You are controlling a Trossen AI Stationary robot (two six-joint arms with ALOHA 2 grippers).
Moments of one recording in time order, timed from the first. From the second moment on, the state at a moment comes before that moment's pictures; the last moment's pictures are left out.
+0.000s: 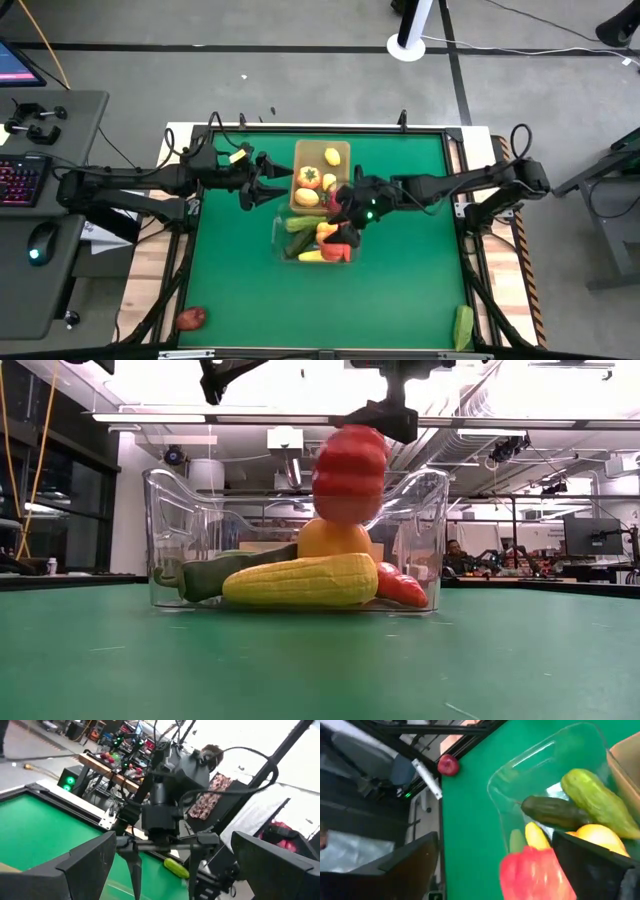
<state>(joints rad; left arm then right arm) 0.13 0.96 0.70 0.31 0.17 -0.56 0.07 1.52 1.16 -0.21 -0.25 0.67</state>
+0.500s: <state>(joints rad) -0.08 1.16 1.16 -0.76 0.15 -0.66 -0.13 1.46 1.57 -0.63 -0.33 0.12</state>
